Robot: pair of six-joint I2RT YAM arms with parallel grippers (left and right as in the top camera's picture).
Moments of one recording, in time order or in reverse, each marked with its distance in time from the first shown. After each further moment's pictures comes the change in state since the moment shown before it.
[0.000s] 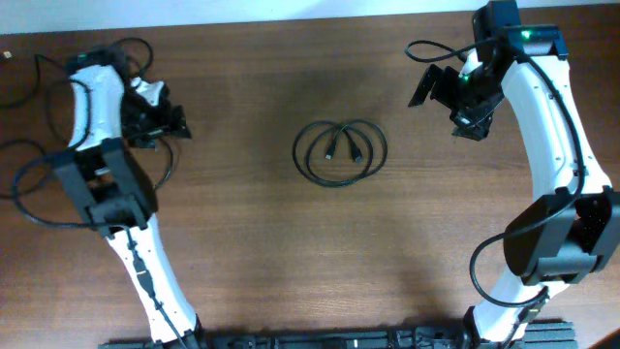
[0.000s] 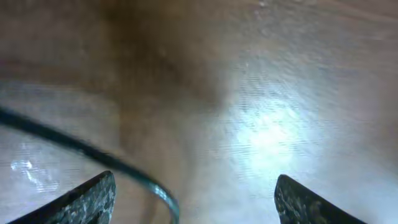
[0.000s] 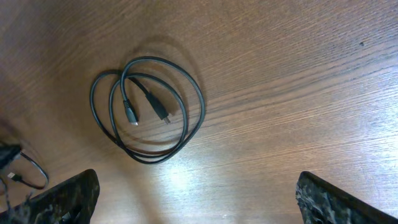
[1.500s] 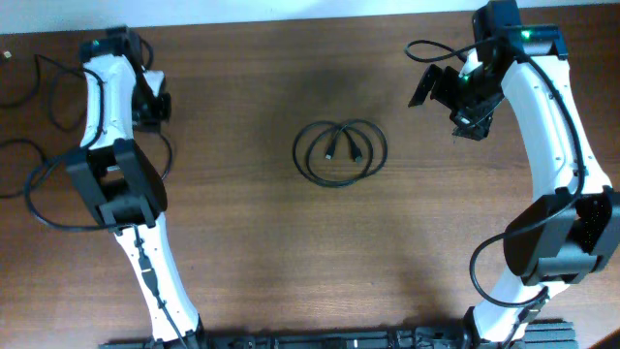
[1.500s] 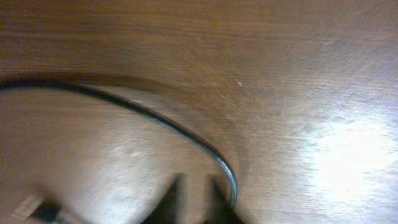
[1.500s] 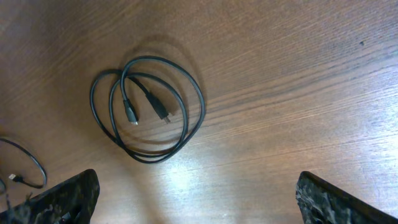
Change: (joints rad) left arm -0.060 0.006 0.136 -0.010 -0.316 -0.005; right arm 0.000 0.000 0.000 0.000 0.000 0.000
